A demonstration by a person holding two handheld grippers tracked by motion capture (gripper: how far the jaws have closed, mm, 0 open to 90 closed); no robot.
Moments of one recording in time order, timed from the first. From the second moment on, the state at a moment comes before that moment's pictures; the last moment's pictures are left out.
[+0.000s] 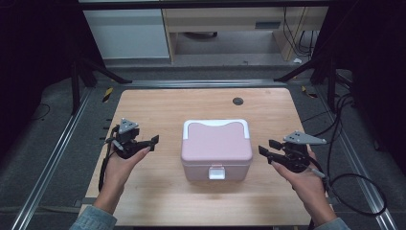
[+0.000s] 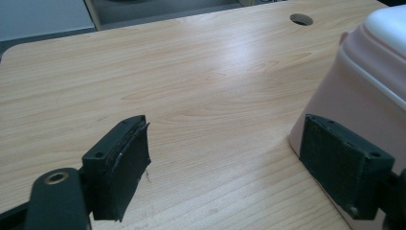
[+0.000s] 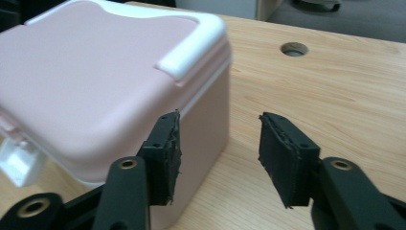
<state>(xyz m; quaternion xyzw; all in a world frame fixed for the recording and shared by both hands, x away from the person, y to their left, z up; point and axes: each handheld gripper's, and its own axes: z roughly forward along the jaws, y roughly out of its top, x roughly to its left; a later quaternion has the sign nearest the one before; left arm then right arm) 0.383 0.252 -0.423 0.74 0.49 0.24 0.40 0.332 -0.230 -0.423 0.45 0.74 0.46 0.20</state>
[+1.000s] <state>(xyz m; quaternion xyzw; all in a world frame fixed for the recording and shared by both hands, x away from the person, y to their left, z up) 0.417 0.287 -0.527 0.76 0.53 0.23 0.31 0.421 -0.265 -0.530 0.60 0.70 0.32 0.22</state>
